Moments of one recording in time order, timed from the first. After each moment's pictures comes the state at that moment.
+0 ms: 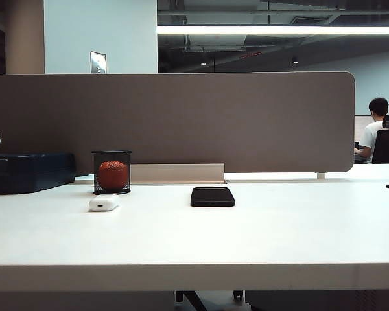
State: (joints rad) left arm -0.05 0.01 0.01 -0.03 0.02 0.03; right arm 0.03 0.00 0.09 -0.09 -0.11 0.01
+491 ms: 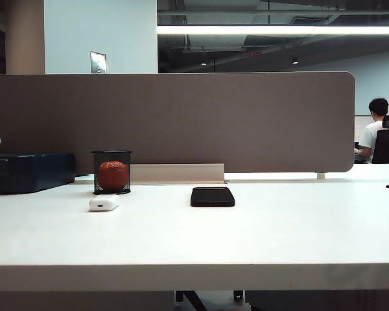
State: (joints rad) left arm -0.05 0.01 0.01 -0.03 0.02 0.03; right arm 0.03 0.00 0.36 -0.22 -0.06 0.01
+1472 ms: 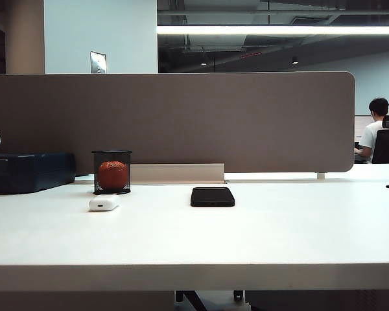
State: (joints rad) left arm -0.05 0.01 0.01 -0.03 0.02 0.03; right arm 0.03 0.57 1.14 -0.68 -0.08 0.03
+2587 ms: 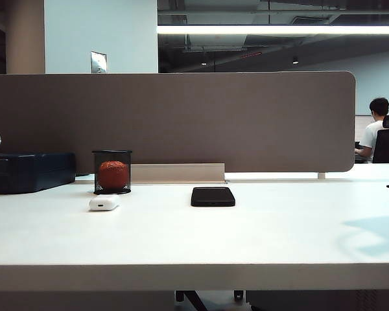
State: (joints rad) left arm -0.05 0.01 0.01 -0.03 0.02 0.03; right arm 0.04 1.17 1.65 -1.07 -0.48 0.03
